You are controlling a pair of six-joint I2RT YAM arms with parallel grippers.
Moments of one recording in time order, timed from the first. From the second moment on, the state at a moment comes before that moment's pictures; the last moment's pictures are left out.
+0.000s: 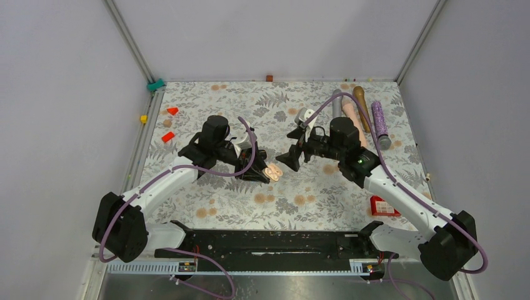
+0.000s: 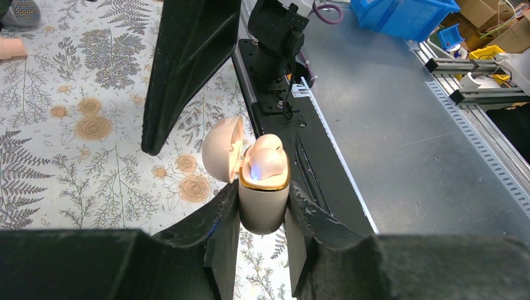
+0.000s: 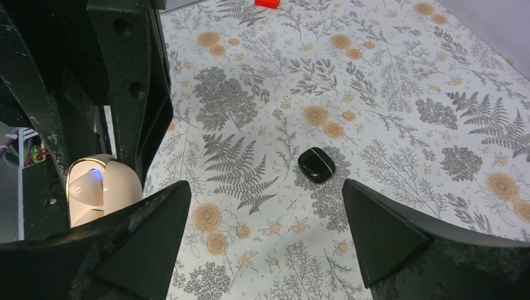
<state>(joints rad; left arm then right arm) -0.53 1.26 0.87 -0.10 1.35 0.24 0.61 1.13 0.88 -0.02 -0.53 -0.10</state>
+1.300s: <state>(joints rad) -0.65 2.20 1.61 -0.39 0.89 -0.01 0.24 0.92 0.90 -0.09 -0.08 -0.03</state>
